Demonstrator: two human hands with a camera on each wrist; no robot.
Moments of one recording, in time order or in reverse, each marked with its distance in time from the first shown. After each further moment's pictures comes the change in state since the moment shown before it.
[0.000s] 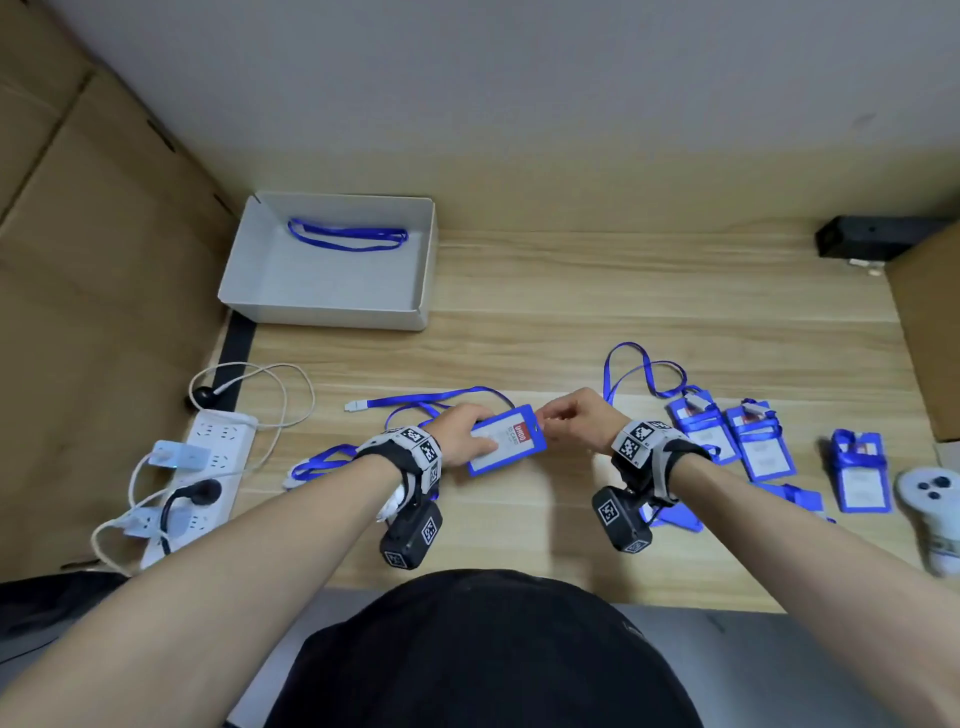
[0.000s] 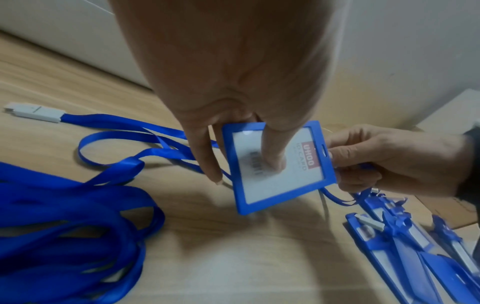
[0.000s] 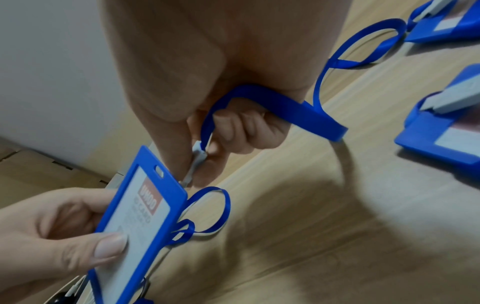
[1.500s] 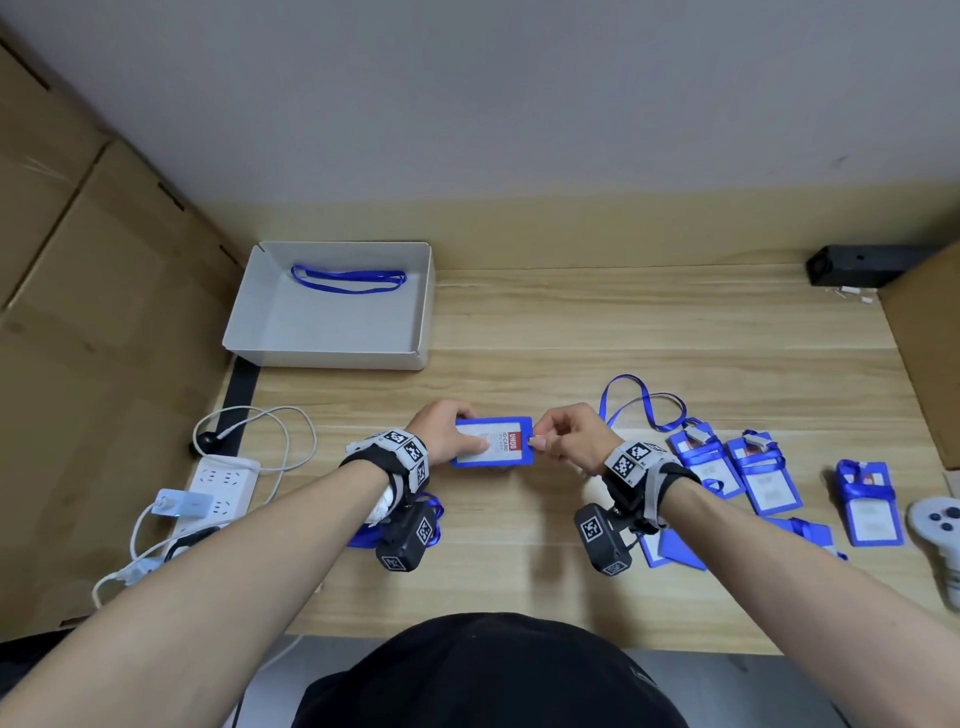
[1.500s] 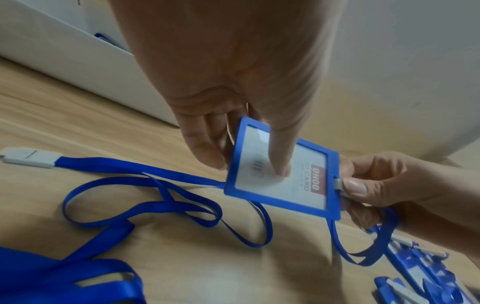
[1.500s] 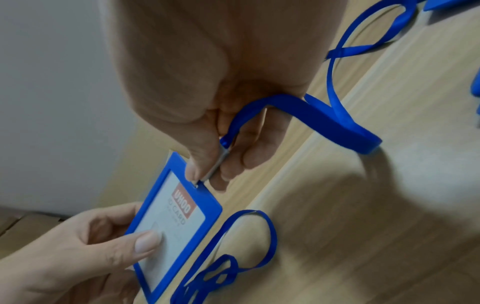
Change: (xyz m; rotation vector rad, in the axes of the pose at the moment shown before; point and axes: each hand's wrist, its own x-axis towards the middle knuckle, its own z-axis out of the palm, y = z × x) left_hand 0.015 0.012 -0.047 -0.020 0.206 -0.110; right_hand 0.009 -0.027 0.000 0.197 0.153 0.064
